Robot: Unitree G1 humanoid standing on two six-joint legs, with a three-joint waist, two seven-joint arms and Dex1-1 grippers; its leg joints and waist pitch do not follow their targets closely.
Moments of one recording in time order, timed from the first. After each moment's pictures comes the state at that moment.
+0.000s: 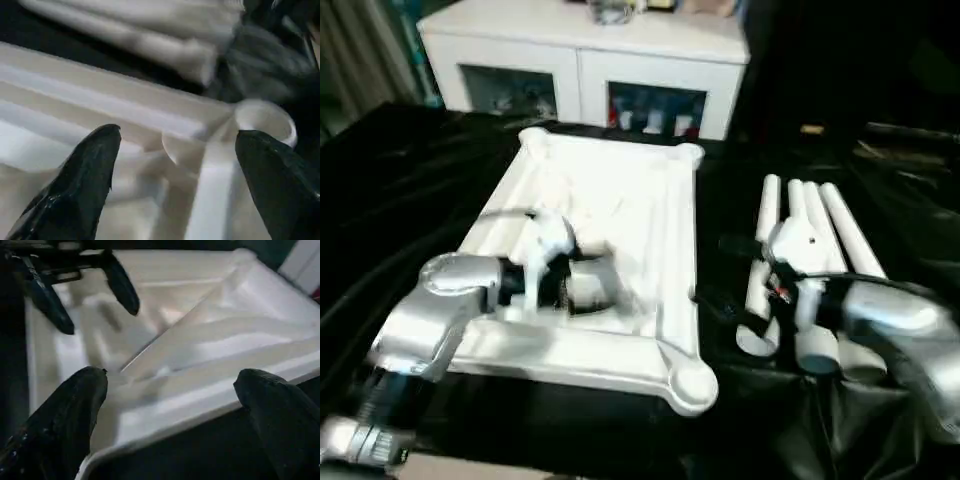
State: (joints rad) left arm -0.45 0.56 -0.26 0.20 -0.25 0.32 -1.21; right arm -0.22 -0.64 0.13 -0.33 0.33 0.56 0.86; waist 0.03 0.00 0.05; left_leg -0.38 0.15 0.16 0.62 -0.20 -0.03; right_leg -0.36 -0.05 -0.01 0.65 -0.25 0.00
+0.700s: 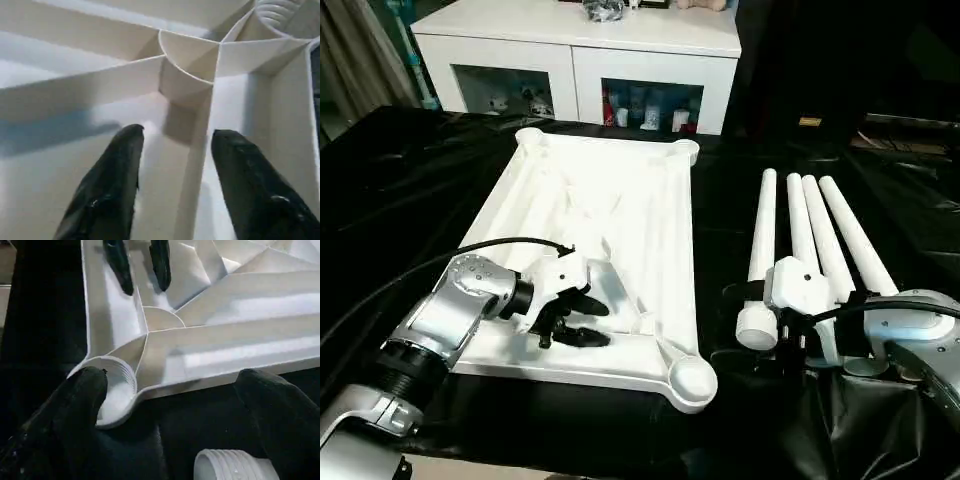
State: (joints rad) left arm -0.53 0.58 -0.38 0.41 -0.09 0.21 -1.28; right arm -0.19 -0.78 0.21 -0.41 0.31 0.60 0.97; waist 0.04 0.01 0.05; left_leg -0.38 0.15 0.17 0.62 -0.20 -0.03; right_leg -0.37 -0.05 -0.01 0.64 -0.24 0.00
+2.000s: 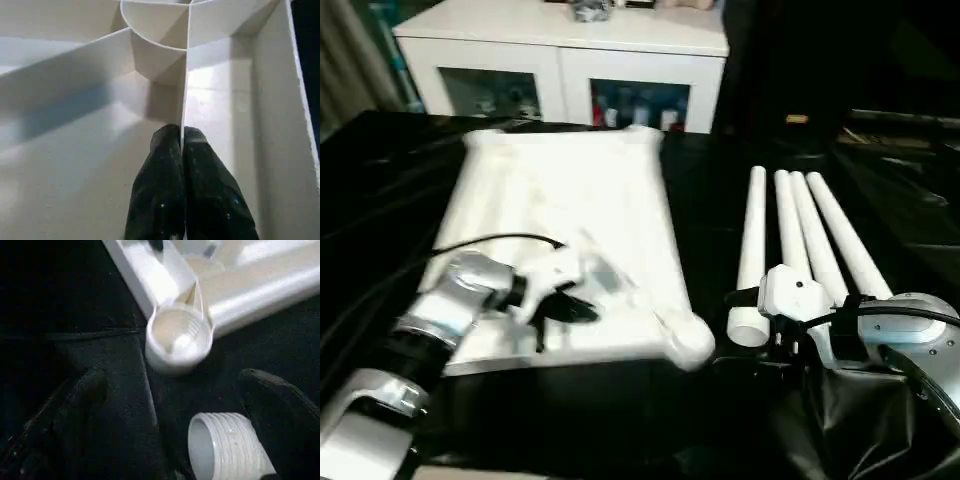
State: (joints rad) left arm -0.61 0.60 -0.33 0.66 -0.02 0.09 -1.23; right arm -0.20 -0.79 0.25 -0.37 0.23 0.58 0.97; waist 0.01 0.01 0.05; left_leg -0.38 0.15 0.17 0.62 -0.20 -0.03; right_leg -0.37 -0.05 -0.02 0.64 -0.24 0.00
